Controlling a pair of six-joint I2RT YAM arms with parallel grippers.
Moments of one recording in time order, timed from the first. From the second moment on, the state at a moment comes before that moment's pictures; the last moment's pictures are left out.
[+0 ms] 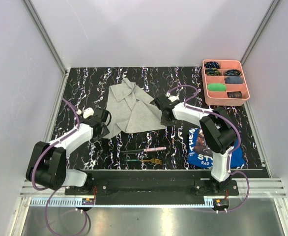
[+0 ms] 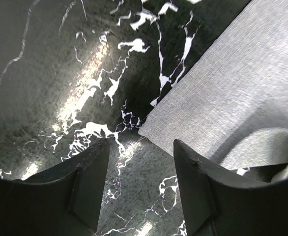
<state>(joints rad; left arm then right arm) -0.31 1.34 0.70 -0.55 -0.42 -0.86 0.63 1.94 1.29 -0.57 0.33 0.77</state>
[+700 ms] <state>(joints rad) -0.33 1.52 0.78 -0.52 -0.45 -0.98 0.63 1.92 1.26 -0.55 0.32 0.76</state>
